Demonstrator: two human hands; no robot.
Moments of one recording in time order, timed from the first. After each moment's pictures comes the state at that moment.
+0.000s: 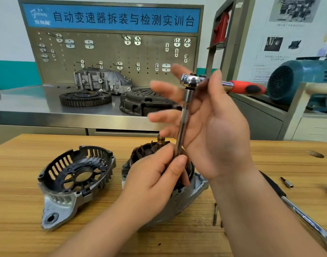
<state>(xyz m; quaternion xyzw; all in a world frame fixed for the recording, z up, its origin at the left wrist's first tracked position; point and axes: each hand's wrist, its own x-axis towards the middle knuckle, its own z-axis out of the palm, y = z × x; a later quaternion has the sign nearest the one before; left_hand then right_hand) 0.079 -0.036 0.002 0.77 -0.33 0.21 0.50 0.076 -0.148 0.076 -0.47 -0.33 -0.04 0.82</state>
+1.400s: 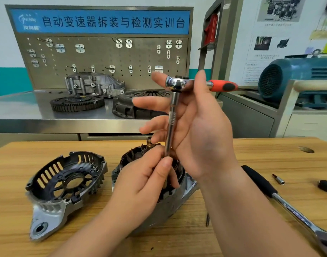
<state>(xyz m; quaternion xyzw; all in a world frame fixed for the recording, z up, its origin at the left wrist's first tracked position) 0.078 -0.037 0.000 0.77 -0.33 0.23 0.49 0.082 -0.153 0.075 -0.49 -0.32 -0.03 0.81</state>
